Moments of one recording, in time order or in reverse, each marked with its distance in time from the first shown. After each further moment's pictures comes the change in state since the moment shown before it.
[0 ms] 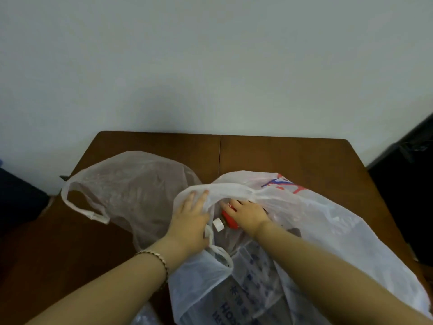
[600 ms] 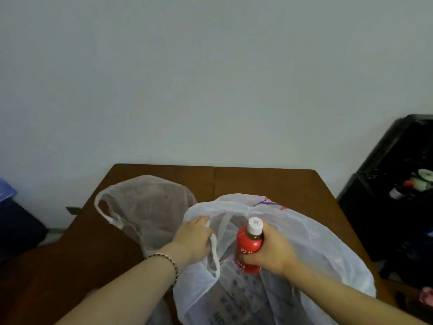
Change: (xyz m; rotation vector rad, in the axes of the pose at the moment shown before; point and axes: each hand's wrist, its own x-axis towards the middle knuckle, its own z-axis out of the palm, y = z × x) left_hand -0.069 0.030 -0.037 -0.109 0.007 0.037; right_hand -0.172 -0.036 -0.022 0.977 0.458 0.320
